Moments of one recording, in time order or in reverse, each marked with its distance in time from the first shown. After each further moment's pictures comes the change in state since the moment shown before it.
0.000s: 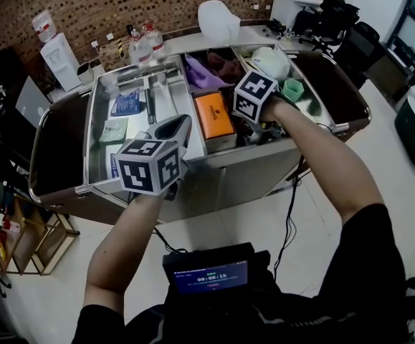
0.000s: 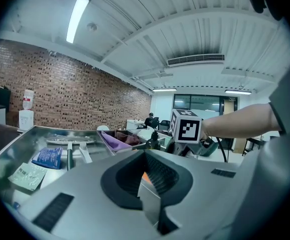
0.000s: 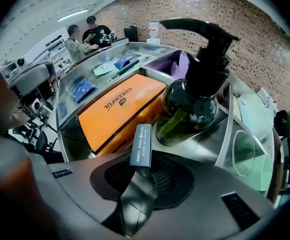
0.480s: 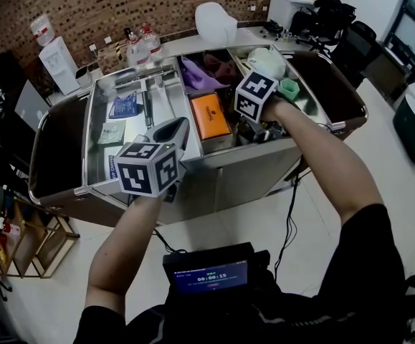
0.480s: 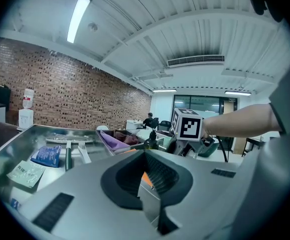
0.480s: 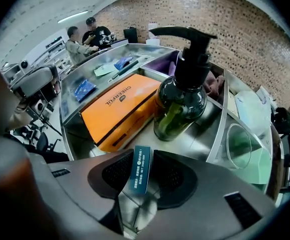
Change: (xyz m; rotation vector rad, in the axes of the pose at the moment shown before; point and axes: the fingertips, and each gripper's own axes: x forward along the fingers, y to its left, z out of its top) left arm 0.000 -0.009 -0.003 -0.007 -0.004 -0.003; right arm -0.009 -0.004 -0.013 0.006 -0.010 0.006
